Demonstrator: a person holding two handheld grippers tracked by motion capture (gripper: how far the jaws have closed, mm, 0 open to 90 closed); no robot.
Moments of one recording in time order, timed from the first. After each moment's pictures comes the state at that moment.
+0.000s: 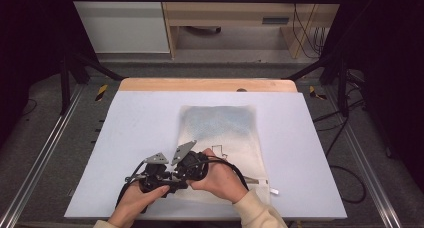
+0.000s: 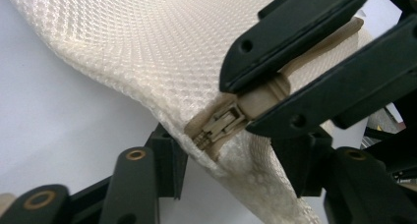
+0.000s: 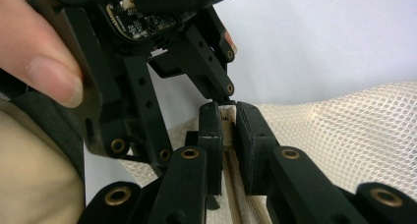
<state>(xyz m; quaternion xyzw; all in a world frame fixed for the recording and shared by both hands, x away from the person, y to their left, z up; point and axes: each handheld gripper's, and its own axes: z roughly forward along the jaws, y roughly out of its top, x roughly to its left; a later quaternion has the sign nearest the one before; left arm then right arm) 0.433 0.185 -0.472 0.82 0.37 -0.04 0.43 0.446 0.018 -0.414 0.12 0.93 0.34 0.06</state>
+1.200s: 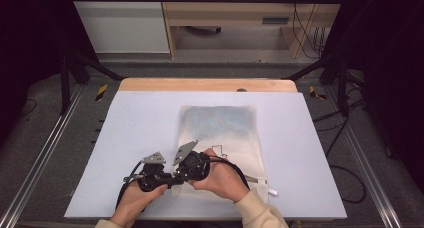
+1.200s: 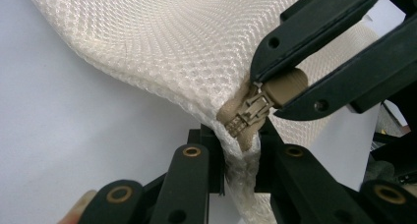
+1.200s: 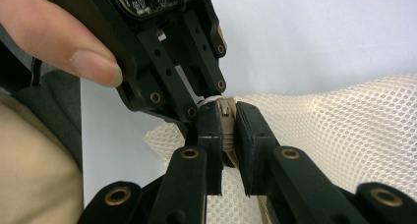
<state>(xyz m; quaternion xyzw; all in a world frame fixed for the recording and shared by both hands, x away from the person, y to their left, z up) 0.436 0.191 -0.476 0.82 0.36 -0.03 0.44 0.448 0.013 -0.416 0.11 0.93 0.33 0.06</state>
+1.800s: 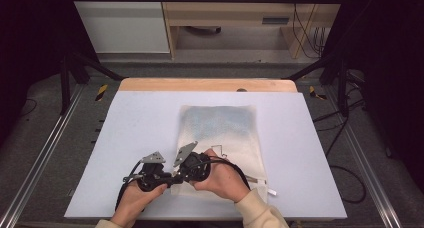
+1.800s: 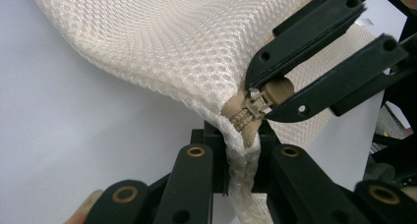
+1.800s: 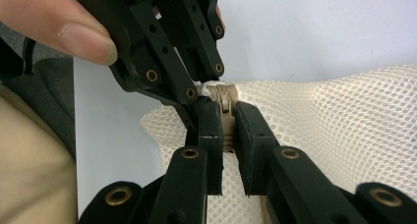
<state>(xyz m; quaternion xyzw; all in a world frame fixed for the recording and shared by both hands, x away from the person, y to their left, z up) 0.435 0.191 -0.473 0.82 0.37 -0.02 0.44 0.447 0.012 -0.419 0.11 0.94 0.32 0.06</state>
